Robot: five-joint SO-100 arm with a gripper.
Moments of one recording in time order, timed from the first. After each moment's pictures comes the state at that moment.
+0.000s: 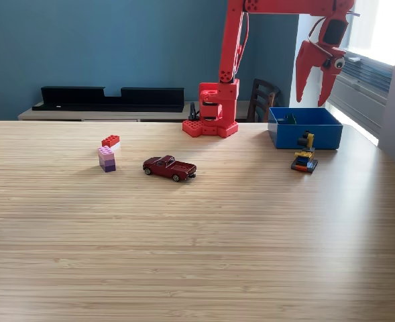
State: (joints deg) arm -78.4 85.9 81.1 98.4 -13.5
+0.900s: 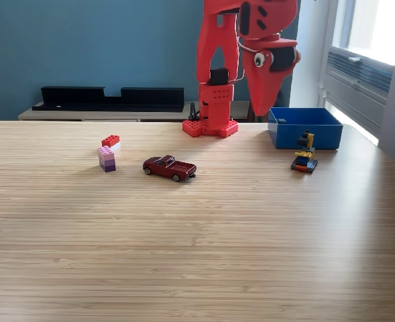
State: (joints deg) arm -16.6 85.9 70.0 97.5 -5.9
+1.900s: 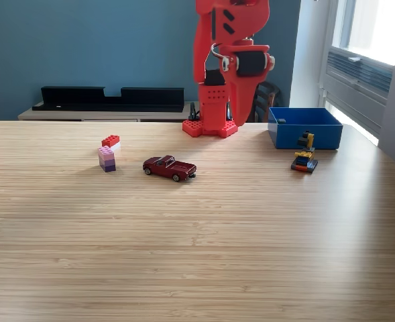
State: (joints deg) arm -5.4 85.9 72.7 85.3 1.9
